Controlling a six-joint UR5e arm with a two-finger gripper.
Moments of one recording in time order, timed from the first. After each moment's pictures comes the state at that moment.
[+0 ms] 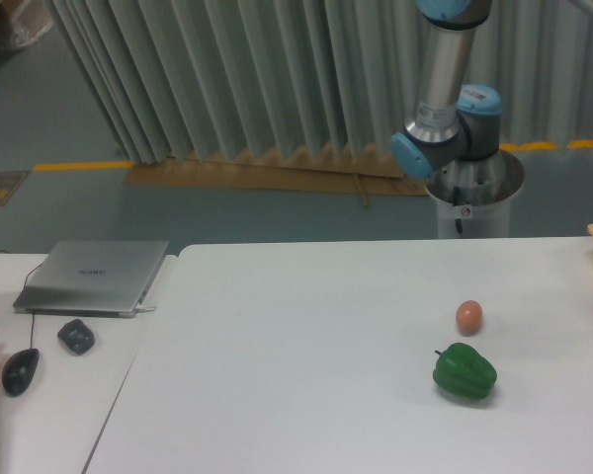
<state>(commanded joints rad) 2.91 -1.88 -1.57 -1.37 1.73 2.80</state>
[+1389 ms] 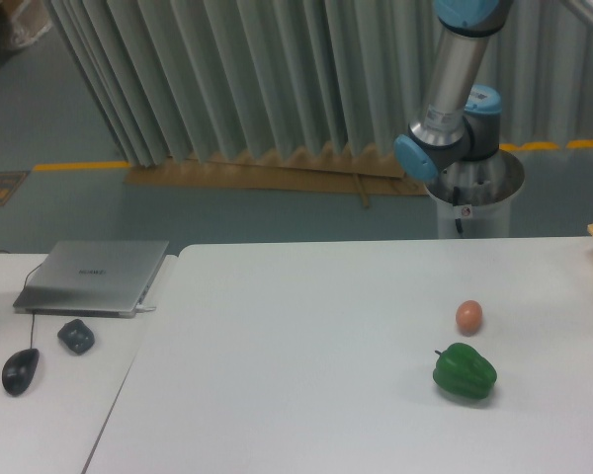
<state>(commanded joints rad) 2.93 -1.91 -1.73 -1.20 1.74 2.75</state>
